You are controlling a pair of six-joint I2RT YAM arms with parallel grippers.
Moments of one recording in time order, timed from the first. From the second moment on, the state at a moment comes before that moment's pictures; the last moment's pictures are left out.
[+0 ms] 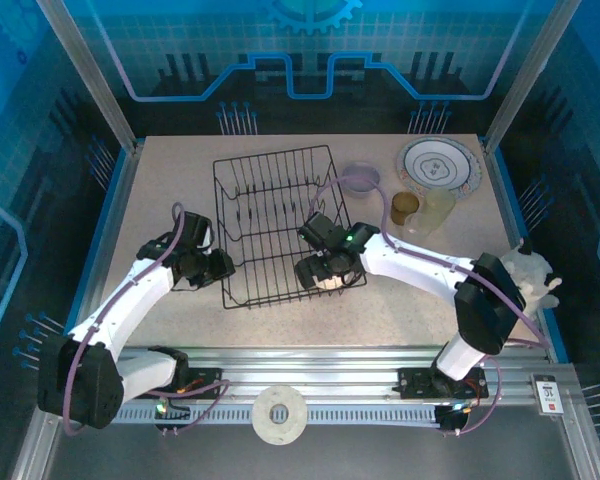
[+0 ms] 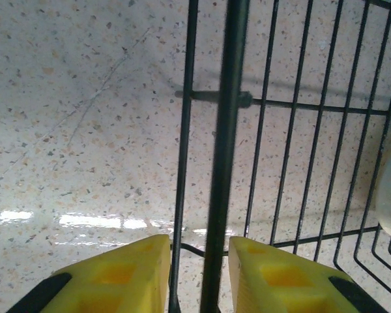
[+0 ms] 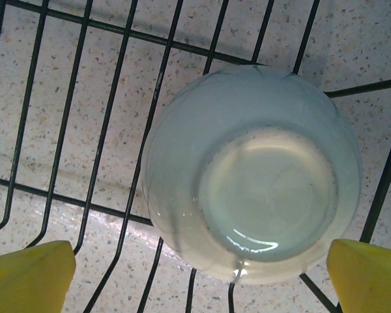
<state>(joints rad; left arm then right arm) -0.20 1.15 0.79 -0.78 0.20 -0.62 0.85 1.64 1.22 -0.79 0.16 0.42</state>
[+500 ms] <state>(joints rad) -0.19 1.16 0.76 -0.73 0.25 -0.63 0.88 1.79 1.36 -0.77 0.18 0.43</state>
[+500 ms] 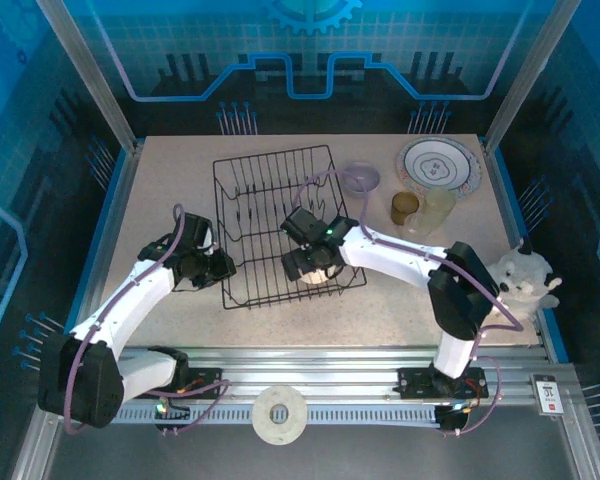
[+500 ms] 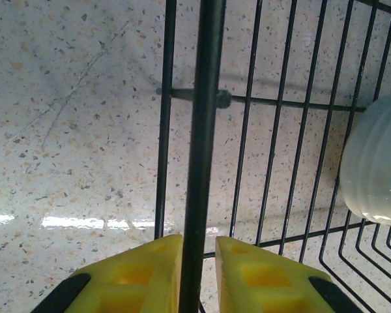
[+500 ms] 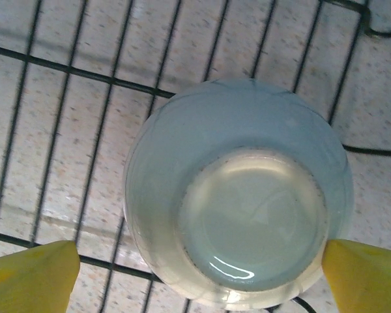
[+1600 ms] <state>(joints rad) -0.19 0.87 0.90 -0.74 0.41 -0.62 0.71 1.65 1.24 -0.64 -0.11 0.50</state>
